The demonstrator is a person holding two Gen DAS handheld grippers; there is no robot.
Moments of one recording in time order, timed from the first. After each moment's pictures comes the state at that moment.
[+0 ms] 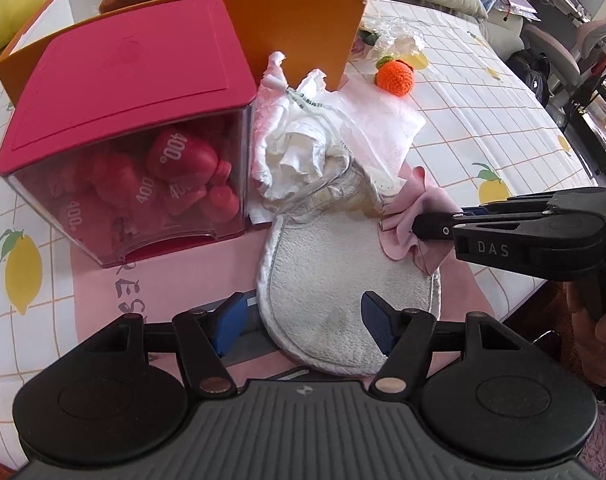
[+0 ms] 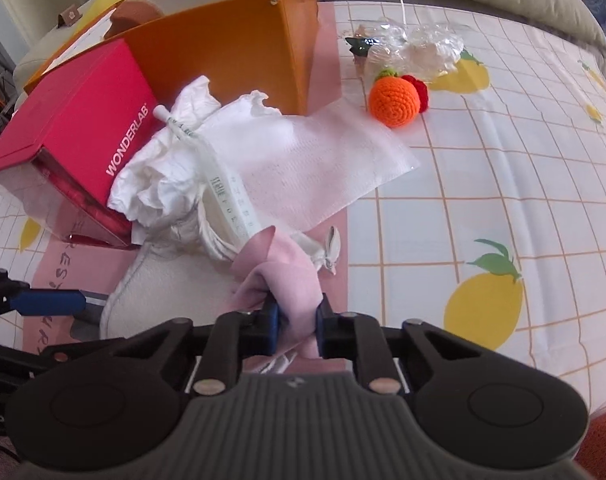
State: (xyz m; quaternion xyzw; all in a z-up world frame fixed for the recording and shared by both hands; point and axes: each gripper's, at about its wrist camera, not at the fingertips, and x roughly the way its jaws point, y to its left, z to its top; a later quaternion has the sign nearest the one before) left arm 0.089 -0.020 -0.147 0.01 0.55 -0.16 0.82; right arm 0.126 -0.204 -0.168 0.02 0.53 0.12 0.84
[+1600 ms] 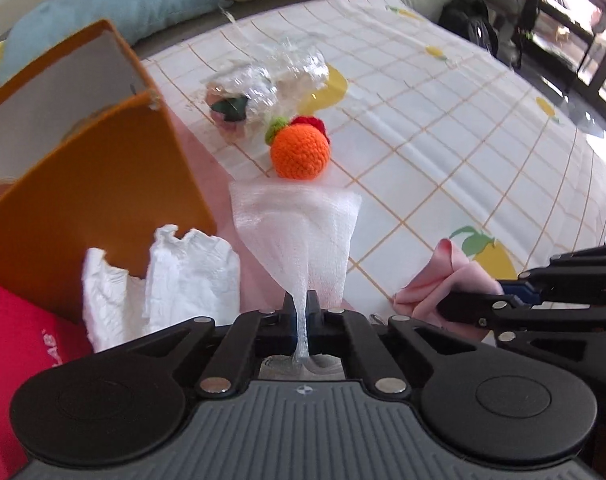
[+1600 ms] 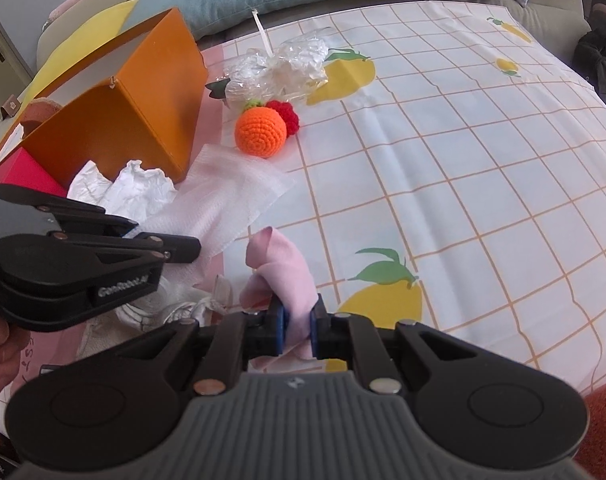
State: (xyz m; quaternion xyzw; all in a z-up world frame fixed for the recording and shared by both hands) left arm 0.183 -0.129 -0.156 0.14 0.49 -0.25 0.82; right arm 0.138 -0.278 -0.173 0.11 0.50 0.04 0.86
